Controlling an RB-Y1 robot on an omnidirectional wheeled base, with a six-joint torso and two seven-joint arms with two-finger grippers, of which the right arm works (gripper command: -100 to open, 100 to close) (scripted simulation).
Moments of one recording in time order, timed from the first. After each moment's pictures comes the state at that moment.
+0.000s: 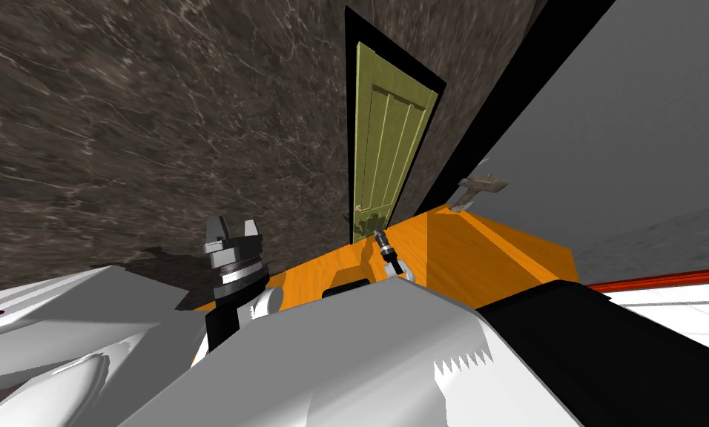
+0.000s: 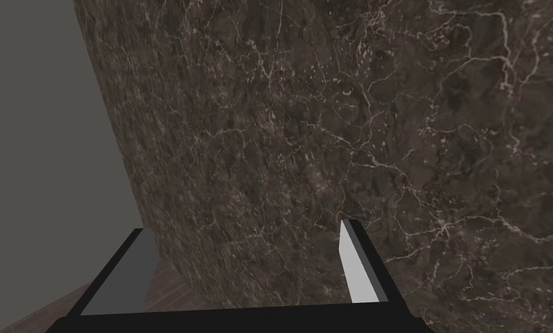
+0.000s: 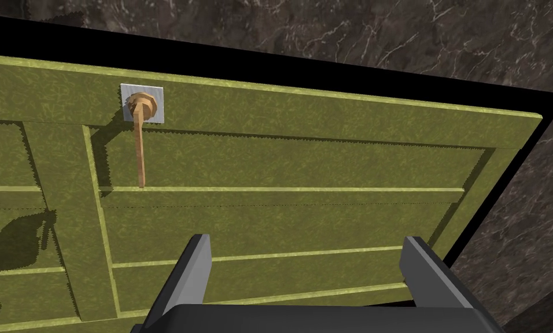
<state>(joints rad) 0.20 -0.15 -0.05 -1.36 0.20 -0.69 -0.23</state>
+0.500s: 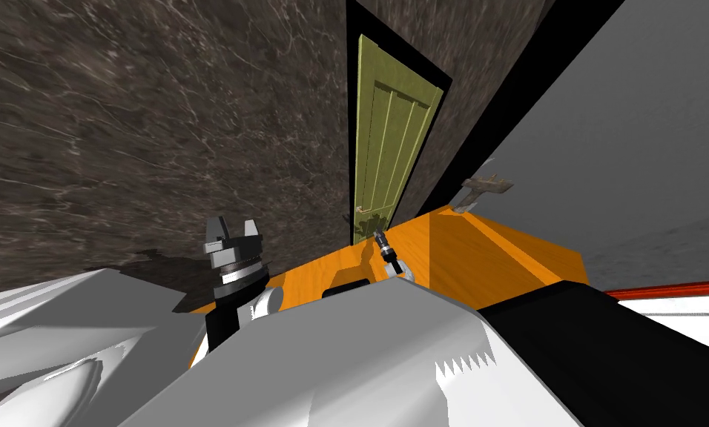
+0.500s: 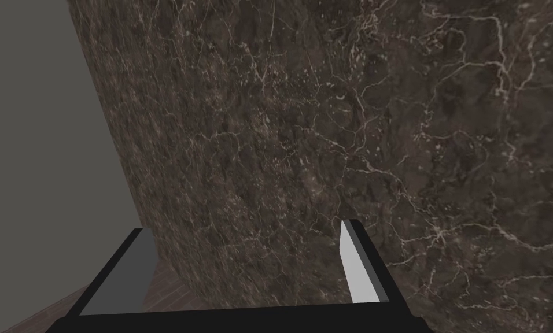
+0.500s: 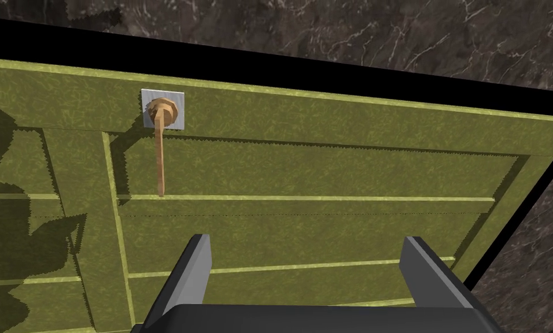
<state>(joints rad) 0.16 -0.16 -0.06 -1.26 0.22 -0.72 -0.25</state>
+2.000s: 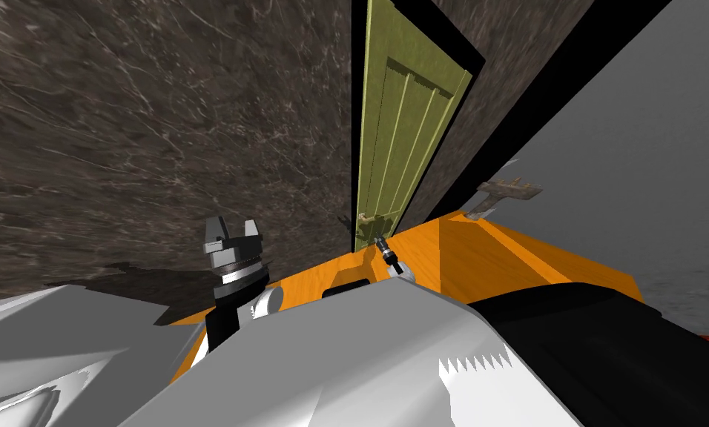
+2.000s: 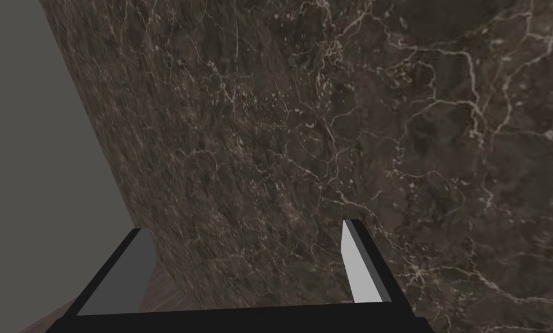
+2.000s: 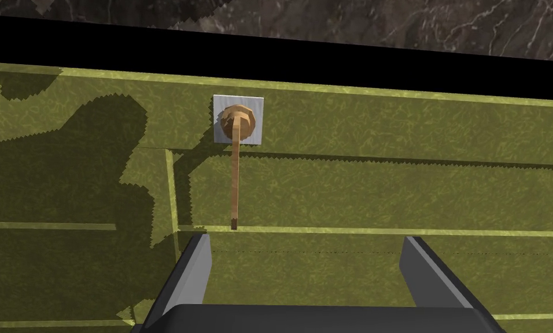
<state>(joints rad) 0.01 -0.21 -0.11 -0.85 0.28 -0.86 -0.36</state>
